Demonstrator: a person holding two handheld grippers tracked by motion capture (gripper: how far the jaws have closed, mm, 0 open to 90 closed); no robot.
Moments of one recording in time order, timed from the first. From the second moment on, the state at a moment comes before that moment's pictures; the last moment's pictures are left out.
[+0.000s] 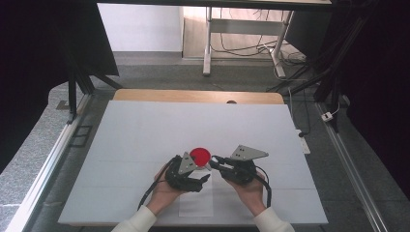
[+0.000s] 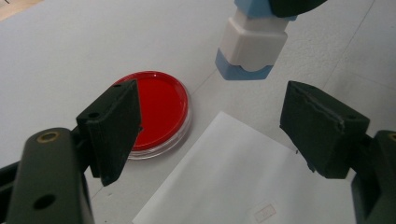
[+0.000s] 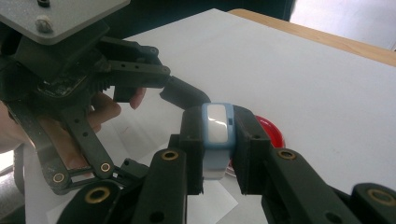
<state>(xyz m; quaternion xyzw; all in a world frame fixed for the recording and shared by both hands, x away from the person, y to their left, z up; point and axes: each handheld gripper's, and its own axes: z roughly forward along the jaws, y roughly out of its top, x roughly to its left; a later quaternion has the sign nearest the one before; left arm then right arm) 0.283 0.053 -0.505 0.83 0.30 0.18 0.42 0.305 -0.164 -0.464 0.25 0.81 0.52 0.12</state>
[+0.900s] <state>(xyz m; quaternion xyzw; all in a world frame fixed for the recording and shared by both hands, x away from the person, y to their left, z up) 0.281 0.045 -0.507 0.84 0.29 0.19 0.42 0.303 -0.159 -0.467 0.26 0.80 0.52 0.12</state>
